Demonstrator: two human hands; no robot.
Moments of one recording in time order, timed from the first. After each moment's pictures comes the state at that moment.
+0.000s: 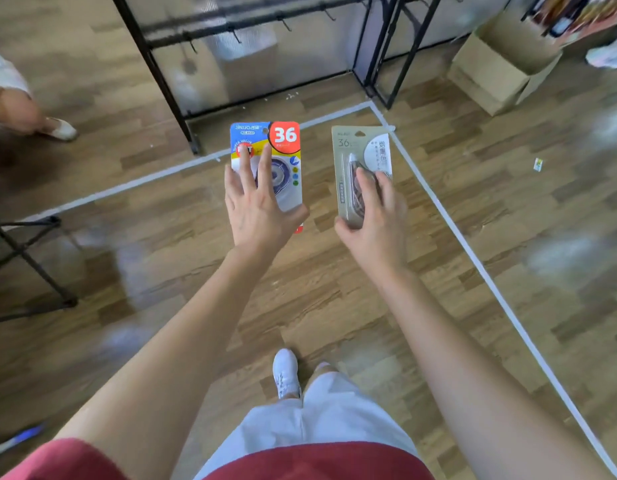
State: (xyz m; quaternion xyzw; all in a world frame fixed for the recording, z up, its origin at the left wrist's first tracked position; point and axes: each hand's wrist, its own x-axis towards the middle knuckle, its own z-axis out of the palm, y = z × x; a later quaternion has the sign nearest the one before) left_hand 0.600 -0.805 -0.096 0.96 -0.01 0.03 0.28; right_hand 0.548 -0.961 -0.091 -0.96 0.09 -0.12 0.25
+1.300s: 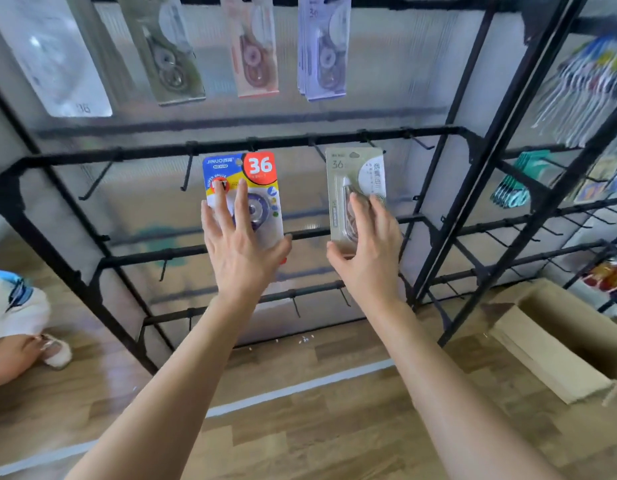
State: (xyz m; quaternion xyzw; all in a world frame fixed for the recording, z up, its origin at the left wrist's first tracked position) left_hand 1.258 -0.951 0.079 0.91 0.05 0.32 0.27; right_hand 1.257 -1.119 0.071 -0.89 -0.08 -0.34 0.28
